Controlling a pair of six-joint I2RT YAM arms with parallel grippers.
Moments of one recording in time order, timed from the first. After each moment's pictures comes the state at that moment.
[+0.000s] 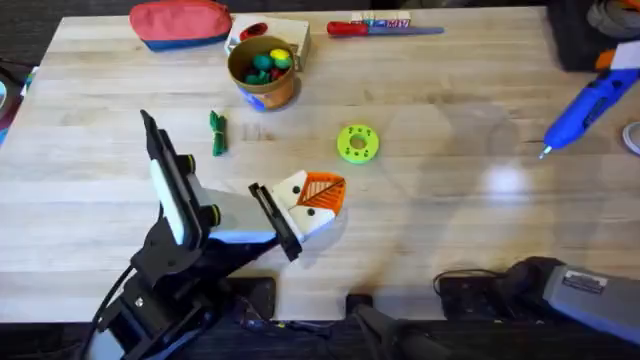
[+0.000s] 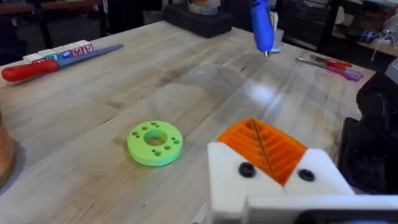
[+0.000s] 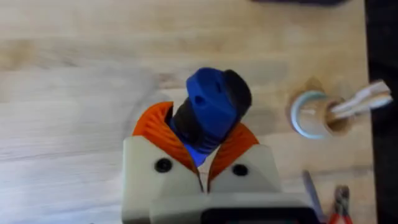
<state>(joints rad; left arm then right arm) -0.72 0.01 0.02 -0.10 0.29 -0.10 -0.55 1.38 1.31 -0.91 -0.13 -0.45</state>
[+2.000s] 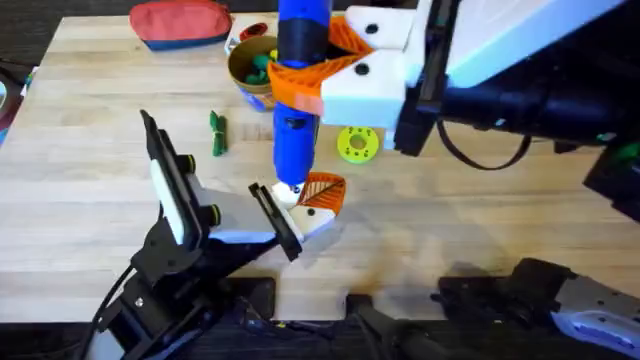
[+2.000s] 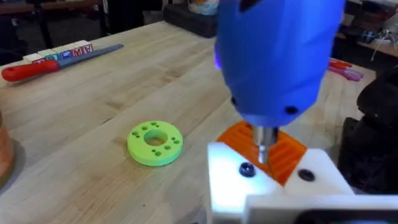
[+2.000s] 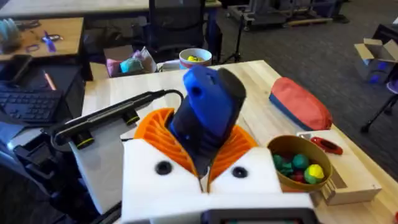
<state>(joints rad) -0.72 0.01 0.02 -0.10 0.29 -0.10 0.79 0.99 0.92 -0.02 -0.44 -0.10</state>
